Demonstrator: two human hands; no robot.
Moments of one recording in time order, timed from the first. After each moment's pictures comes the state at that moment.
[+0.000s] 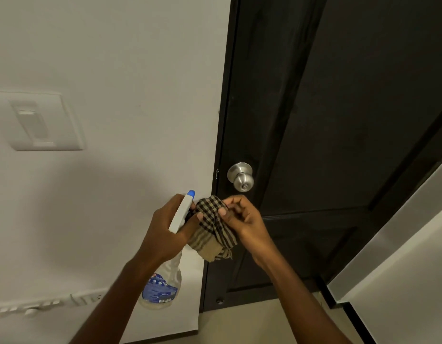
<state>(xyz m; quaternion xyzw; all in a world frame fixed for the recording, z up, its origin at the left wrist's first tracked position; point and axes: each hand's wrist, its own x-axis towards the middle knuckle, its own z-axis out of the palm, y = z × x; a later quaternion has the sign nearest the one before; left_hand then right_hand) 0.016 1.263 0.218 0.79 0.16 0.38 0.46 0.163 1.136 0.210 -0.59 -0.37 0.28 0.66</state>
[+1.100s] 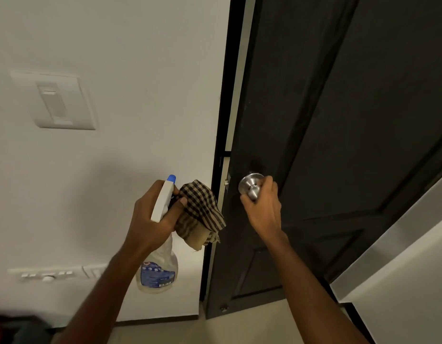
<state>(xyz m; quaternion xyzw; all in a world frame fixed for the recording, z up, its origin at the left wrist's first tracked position) -0.014 1.298 0.211 0.75 0.20 0.46 0.42 0.216 1.187 0.186 -0.84 -0.33 -0.01 0.42</state>
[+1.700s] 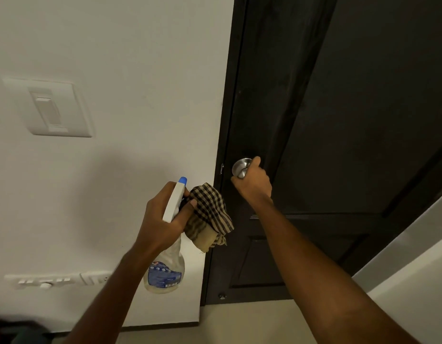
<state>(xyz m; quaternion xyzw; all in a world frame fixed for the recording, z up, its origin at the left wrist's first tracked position) 0.014 1.314 0.213 0.75 0.21 0.45 0.43 0.262 1.277 0.208 -0.88 -0.34 0.00 0.33</state>
